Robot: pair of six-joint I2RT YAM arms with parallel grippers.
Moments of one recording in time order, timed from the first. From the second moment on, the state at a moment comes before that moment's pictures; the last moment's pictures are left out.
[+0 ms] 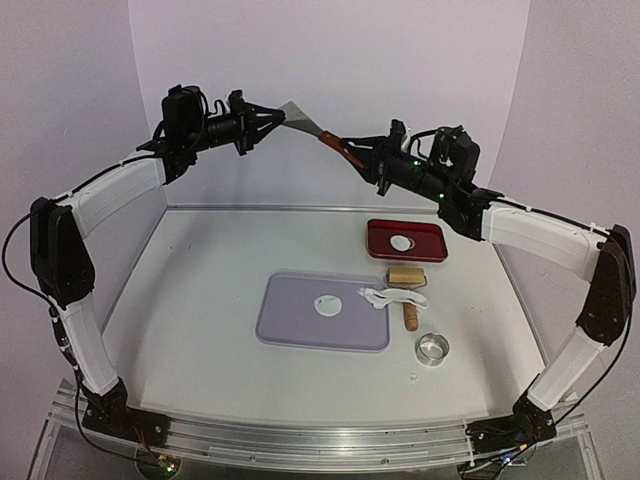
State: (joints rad) left arm -0.43 1.83 1.79 0.15 0.71 -1.35; right arm 0.63 1.64 1.39 0.39 -0.42 1.31
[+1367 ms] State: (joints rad) left arm -0.42 1.82 1.35 -0.54 0.49 -0.50; right arm 0.49 1.50 1.16 -0.87 -0.51 0.85
